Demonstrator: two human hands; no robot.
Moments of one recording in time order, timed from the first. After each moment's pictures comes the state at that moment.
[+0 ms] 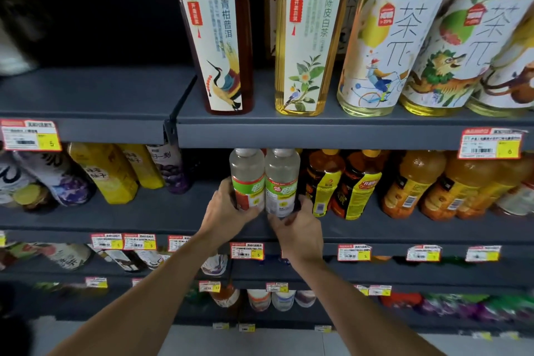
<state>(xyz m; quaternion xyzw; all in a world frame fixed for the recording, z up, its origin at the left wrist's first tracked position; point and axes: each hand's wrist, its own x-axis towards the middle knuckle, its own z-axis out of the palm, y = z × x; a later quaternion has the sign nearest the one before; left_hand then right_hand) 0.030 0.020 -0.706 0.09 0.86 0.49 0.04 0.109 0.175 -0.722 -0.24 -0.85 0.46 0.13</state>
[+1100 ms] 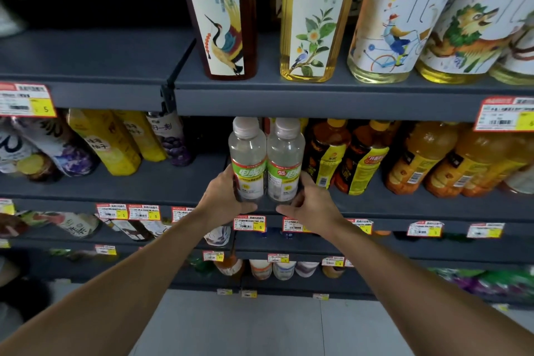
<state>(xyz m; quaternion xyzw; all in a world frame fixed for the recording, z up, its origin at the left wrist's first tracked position) 0.035 0.005 -0.714 0.14 0.91 0.39 0.11 0.107 0.222 -0.725 -0.07 -0.90 0.43 0.00</state>
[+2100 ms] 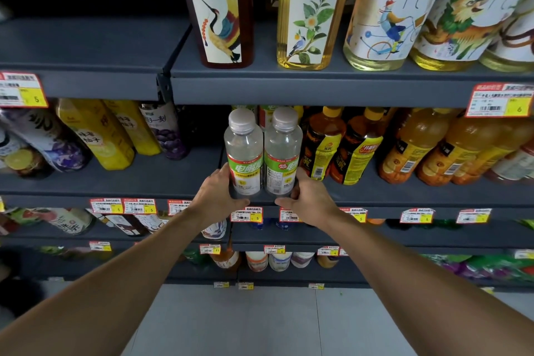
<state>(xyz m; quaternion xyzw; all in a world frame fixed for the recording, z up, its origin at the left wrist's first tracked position) 0.038 -0.002 -0.727 0.16 0.92 0.34 0.10 0.110 0.220 -0.726 -0.06 -0.92 0.39 0.00</state>
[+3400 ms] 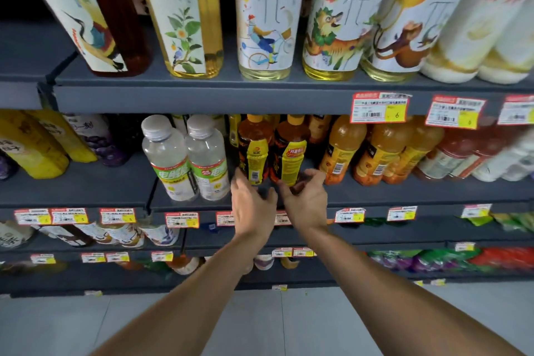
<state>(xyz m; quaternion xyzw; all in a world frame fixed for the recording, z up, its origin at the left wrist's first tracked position) 0.144 0.198 -0.693 -0.01 0.86 0.51 0.01 0.163 0.307 -0.715 -0.28 -0.80 0.49 0.21</state>
